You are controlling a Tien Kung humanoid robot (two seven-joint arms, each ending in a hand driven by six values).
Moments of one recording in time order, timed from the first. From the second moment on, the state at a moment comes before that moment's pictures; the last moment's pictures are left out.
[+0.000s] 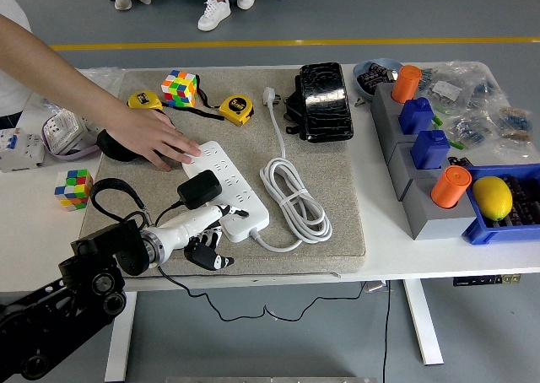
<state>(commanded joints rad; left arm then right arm) -0.30 0.31 -0.82 -1.52 1.71 -0.21 0.44 -0.10 -0.27 1.24 0.32 -0.31 -0.18 0.15</state>
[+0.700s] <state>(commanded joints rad) -0.28 0.32 -0.84 -1.44 1.25 0.18 -0.11 -0.10 -0.27 1.23 0.32 -0.31 -0.18 0.15</state>
